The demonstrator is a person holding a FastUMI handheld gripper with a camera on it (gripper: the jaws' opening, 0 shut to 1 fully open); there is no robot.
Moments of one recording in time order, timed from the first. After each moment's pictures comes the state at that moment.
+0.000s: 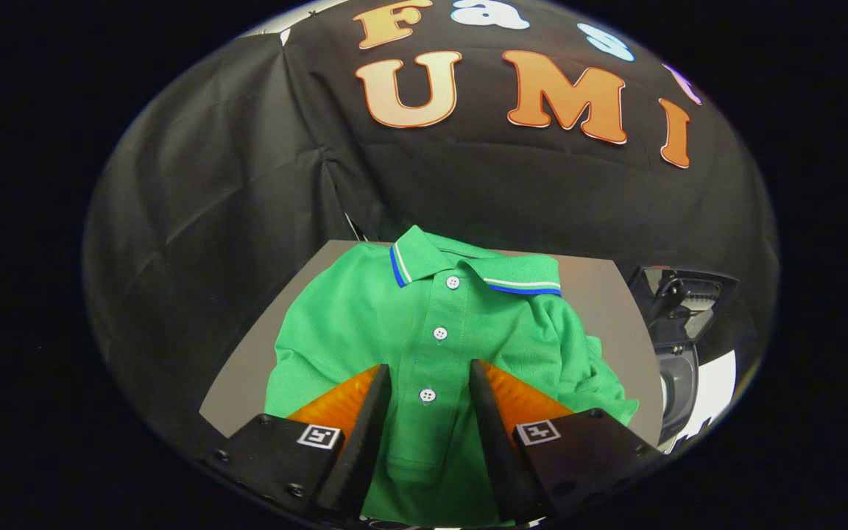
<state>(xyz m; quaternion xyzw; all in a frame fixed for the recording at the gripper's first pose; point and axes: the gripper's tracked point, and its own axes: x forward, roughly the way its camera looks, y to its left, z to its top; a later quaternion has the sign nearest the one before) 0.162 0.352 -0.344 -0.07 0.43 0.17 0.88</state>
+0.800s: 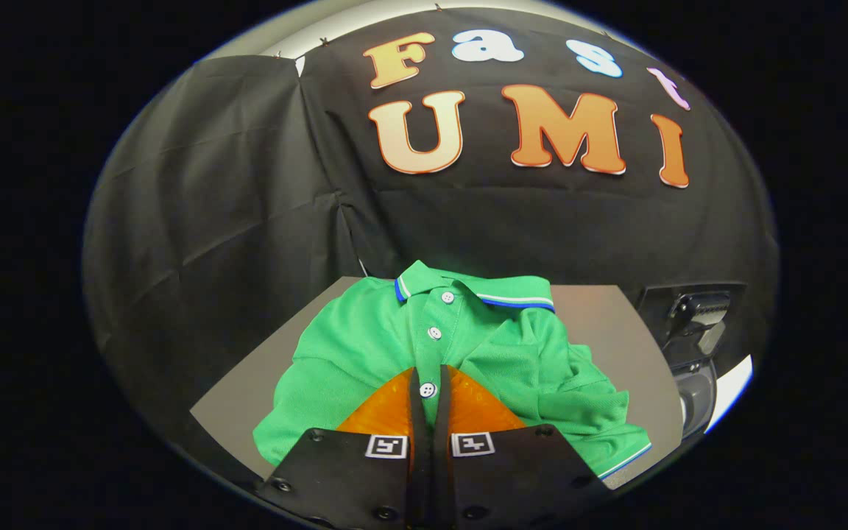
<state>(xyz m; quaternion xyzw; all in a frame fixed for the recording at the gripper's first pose) 0.169 0.349 -0.342 -0.05 0.31 0.20 0.93</state>
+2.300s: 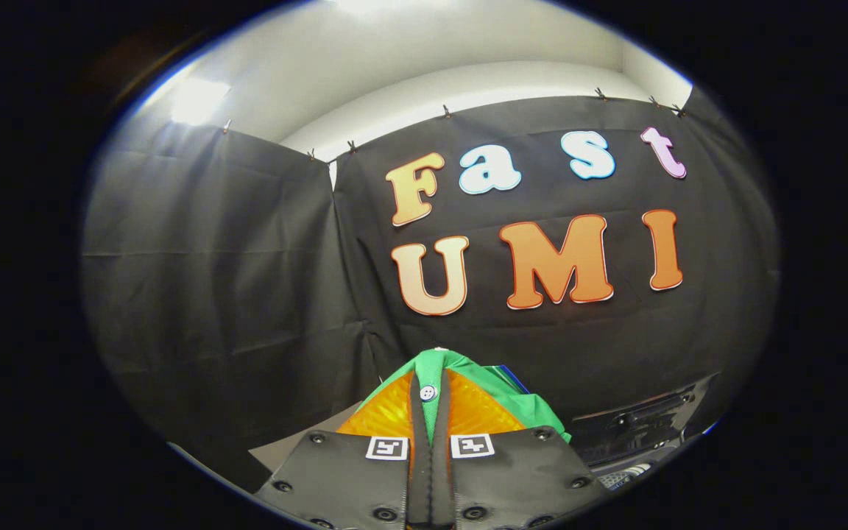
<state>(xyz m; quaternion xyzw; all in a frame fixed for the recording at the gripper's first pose) 0.183 0.255 -0.113 0.01 0.08 0.27 0.96</state>
